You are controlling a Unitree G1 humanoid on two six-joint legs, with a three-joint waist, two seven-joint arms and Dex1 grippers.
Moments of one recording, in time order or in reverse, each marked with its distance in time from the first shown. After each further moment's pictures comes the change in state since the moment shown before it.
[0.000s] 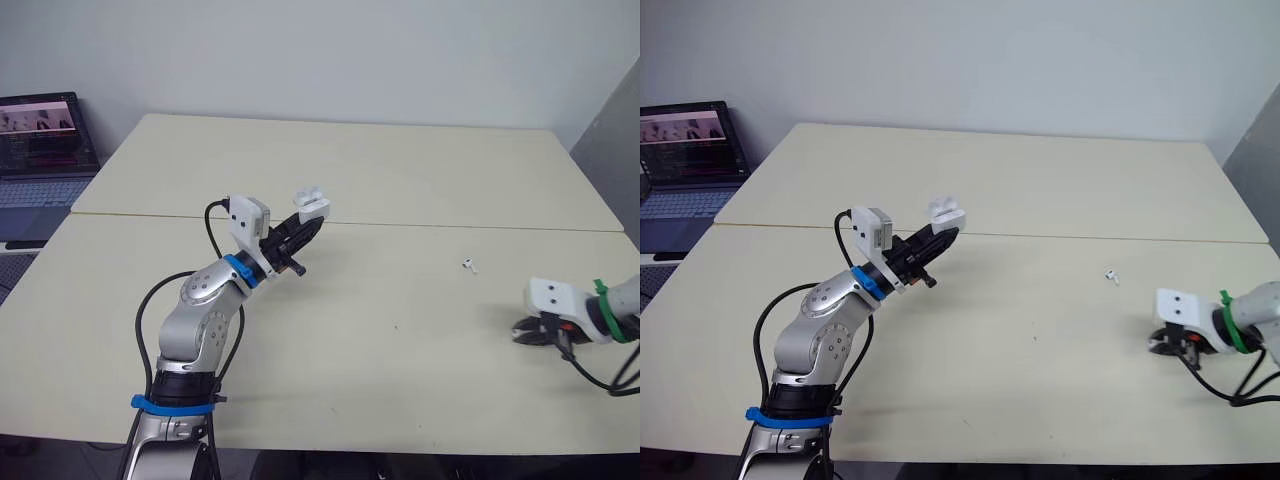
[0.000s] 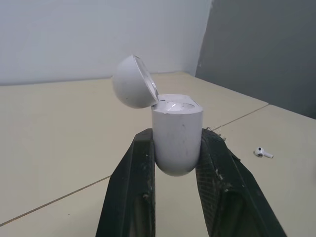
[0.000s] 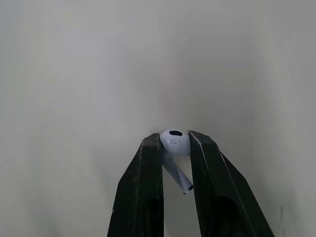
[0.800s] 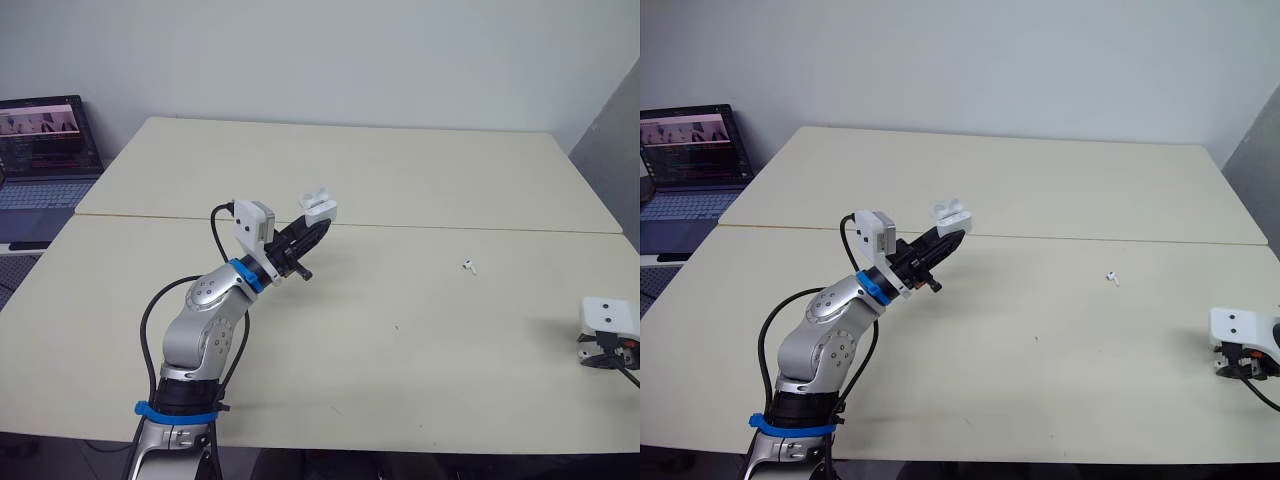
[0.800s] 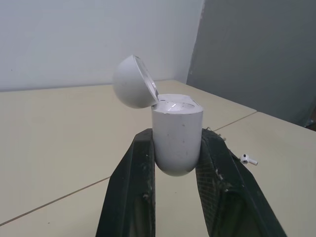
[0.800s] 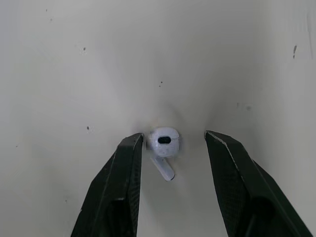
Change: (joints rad) left arm 0.017 -0.015 -0.020 -0.045 -0.025 0.019 0.015; right arm 0.058 -0.070 -0.048 0.220 -0.108 -0.165 0.024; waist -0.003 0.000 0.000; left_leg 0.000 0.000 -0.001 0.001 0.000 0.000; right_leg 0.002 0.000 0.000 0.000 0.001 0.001
